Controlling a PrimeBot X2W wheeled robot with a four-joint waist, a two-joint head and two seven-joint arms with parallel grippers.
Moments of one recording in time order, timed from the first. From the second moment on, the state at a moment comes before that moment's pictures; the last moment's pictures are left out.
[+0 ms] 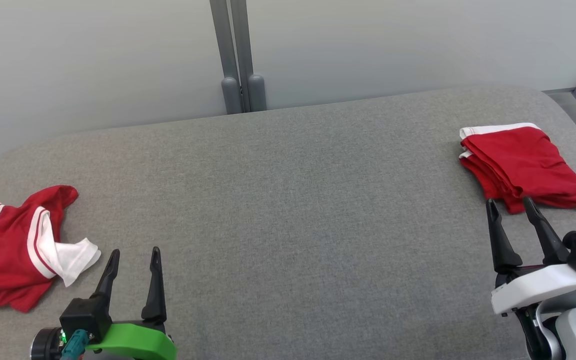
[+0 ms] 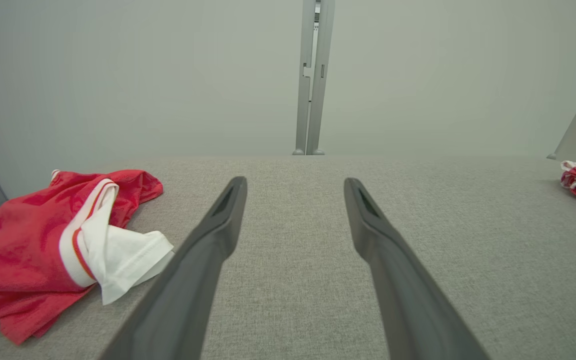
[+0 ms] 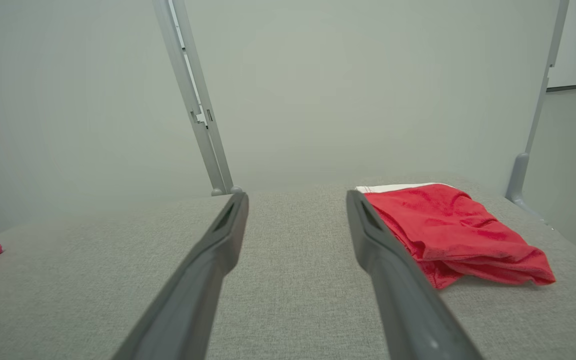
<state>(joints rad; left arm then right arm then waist) -0.01 0.08 -0.06 0.24 -0.22 -0.06 -0.26 -0.10 -0.27 0.07 0.22 0.41 0.13 -0.26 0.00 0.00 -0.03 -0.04</state>
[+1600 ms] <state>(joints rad) -0.03 0.05 0.04 0.28 -0.16 -0.08 -0.26 -0.11 -0.20 0.22 0.26 0.43 0.13 -0.26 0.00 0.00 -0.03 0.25</state>
